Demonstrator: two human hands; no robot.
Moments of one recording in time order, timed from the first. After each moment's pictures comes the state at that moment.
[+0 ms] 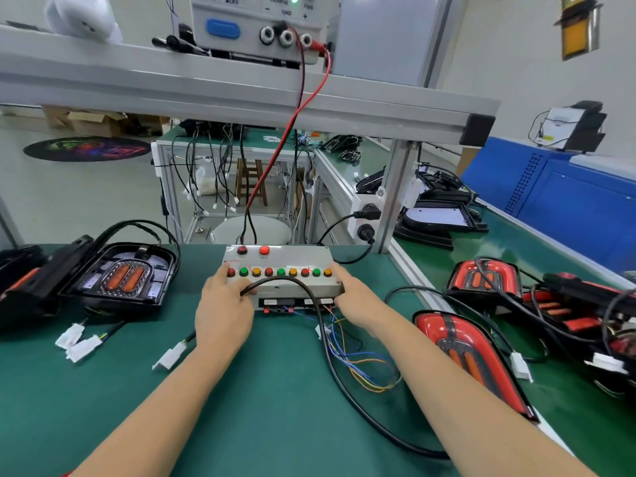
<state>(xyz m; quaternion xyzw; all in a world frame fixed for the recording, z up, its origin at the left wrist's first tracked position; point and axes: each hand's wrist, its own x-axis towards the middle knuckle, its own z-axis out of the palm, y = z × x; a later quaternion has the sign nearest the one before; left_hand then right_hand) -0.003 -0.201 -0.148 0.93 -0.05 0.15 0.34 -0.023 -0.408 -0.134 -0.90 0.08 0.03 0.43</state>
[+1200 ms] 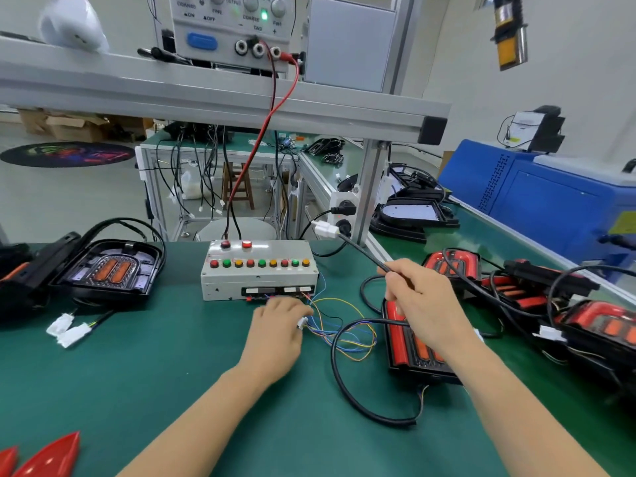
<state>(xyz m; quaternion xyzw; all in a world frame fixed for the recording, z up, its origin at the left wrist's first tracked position) -0.066 -0.258 -0.174 0.92 -0.30 0.11 0.24 -0.158 -0.449 -0.077 -0.89 0.06 -0.24 0.39</state>
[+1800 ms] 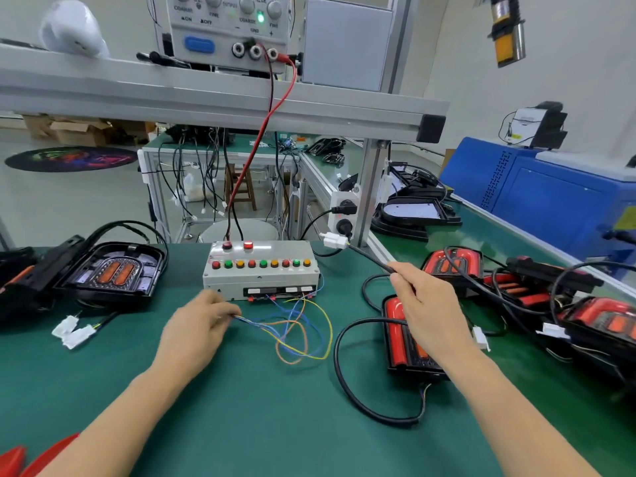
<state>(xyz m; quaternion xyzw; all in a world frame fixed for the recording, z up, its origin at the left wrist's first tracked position) -0.049 -0.169 -0.157 0.93 -0.18 0.13 0.29 -0.159 -0.454 -0.092 -0.90 0.07 -0.29 0.31</state>
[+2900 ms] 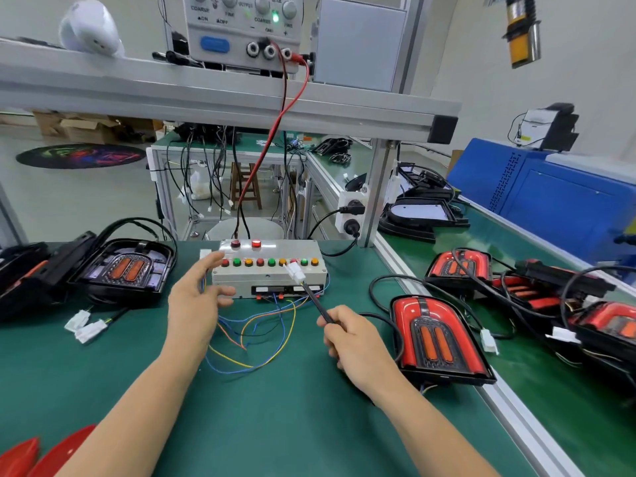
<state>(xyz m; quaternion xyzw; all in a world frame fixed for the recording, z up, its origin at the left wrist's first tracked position) -0.044 -0.177 -0.135 0.70 -0.03 0.11 0.71 -0.142 -0.372 -0.140 -0.85 0.10 -0.07 0.52</state>
